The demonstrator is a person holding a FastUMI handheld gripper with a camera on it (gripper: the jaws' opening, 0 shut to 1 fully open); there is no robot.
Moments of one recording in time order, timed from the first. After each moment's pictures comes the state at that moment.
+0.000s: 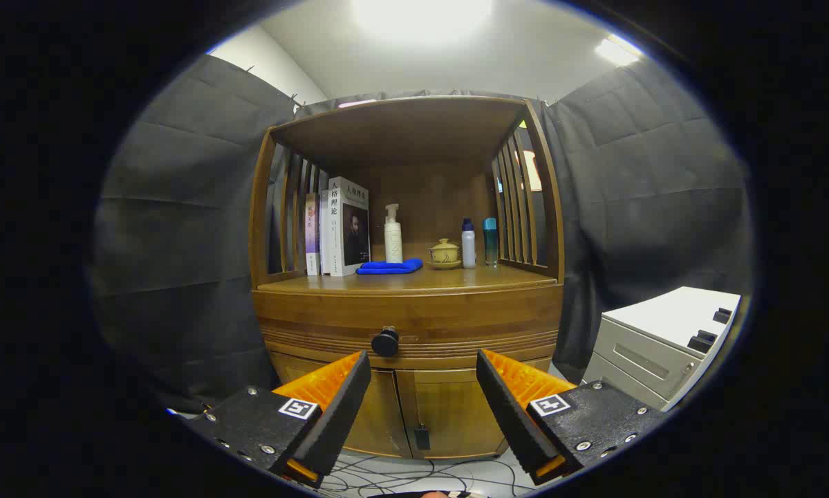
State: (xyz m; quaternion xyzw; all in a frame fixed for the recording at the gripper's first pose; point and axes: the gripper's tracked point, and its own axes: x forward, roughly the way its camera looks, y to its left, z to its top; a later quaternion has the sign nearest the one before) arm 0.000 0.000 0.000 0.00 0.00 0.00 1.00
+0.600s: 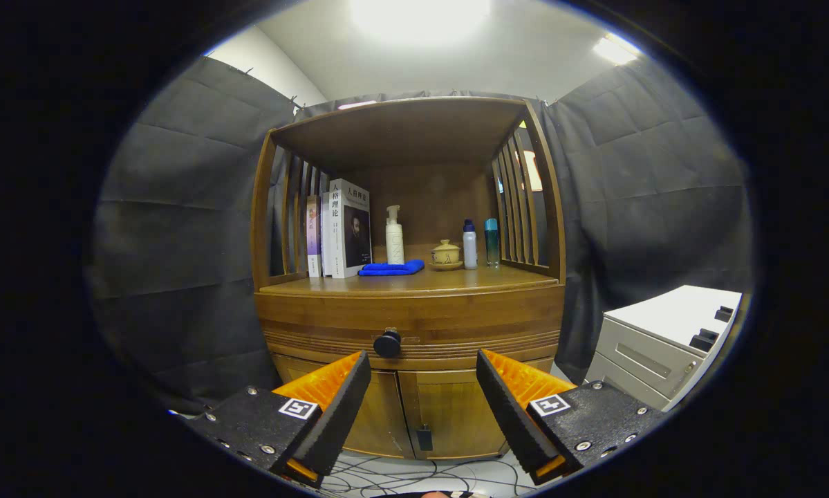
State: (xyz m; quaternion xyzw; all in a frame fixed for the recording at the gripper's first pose) arm -0.006 0.000 -0.005 0.00 0.00 0.00 1.00
